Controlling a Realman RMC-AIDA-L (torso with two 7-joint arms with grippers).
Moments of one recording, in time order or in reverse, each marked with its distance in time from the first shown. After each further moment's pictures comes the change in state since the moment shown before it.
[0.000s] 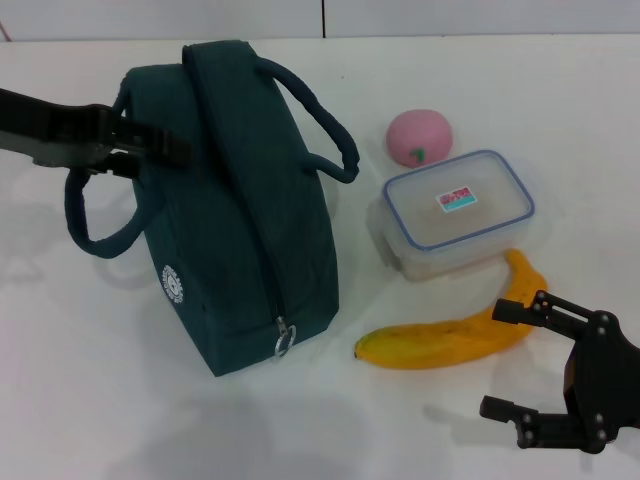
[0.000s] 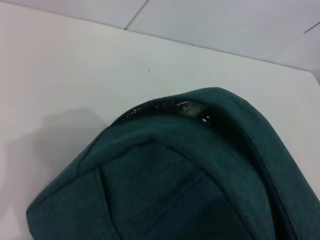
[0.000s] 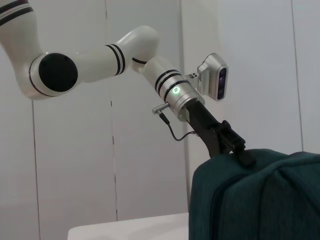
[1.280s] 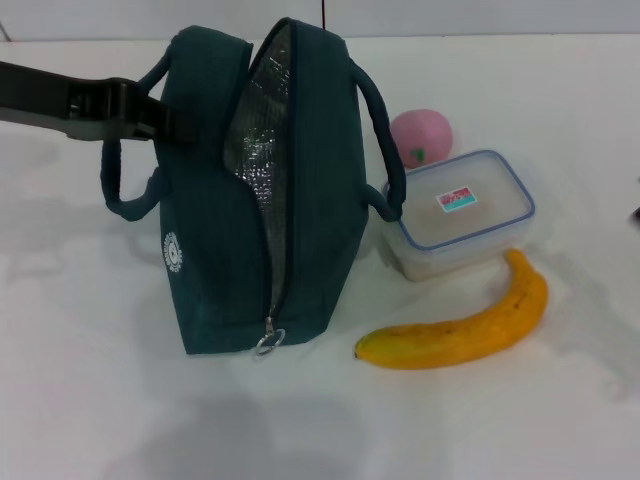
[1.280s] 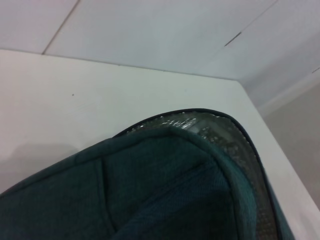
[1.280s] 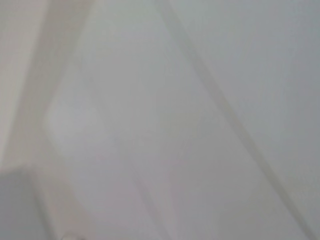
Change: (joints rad) left arm -0.005 0.012 -0.004 -0.057 -0.171 0.009 0.094; right arm -0.030 -0.017 0.012 0.239 0.521 -0.131 0.334
